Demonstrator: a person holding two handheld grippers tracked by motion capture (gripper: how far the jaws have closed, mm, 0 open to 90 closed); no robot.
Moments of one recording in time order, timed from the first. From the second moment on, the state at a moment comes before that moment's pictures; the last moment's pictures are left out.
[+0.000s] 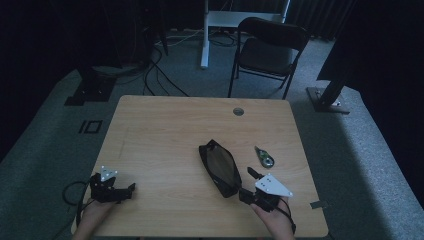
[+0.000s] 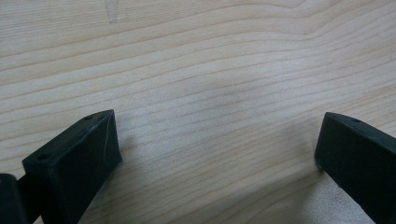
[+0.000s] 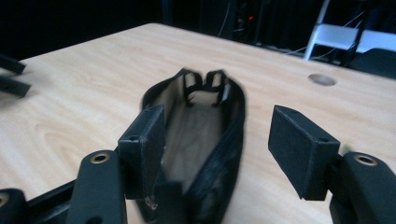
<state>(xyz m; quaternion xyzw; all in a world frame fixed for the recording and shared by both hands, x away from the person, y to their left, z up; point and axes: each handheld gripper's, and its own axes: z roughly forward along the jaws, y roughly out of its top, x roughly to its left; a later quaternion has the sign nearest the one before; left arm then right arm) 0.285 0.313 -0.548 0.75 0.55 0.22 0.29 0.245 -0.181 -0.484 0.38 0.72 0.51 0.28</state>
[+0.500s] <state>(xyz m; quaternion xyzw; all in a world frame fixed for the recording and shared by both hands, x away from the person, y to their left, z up) 0.285 0.313 -0.548 0.75 0.55 0.22 0.29 0.292 -0.224 -0.482 0.41 0.71 0.48 0.31</state>
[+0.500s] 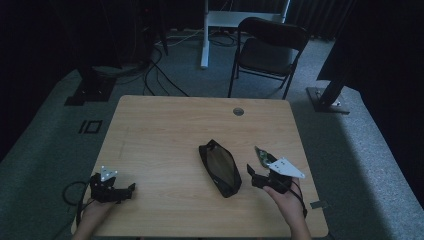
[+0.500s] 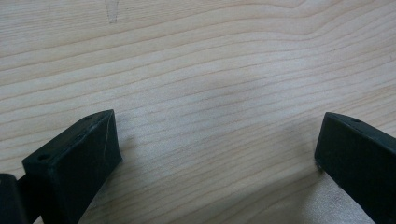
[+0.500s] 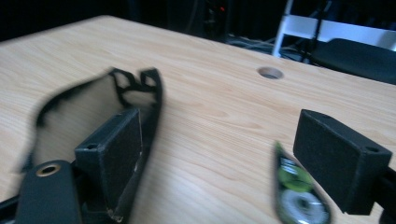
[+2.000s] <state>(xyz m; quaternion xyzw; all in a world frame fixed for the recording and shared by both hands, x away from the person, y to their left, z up) 0.285 0.312 -0.548 0.75 0.55 0.22 0.29 0.386 -0.263 -0.549 0.52 0.74 0.34 0.25</state>
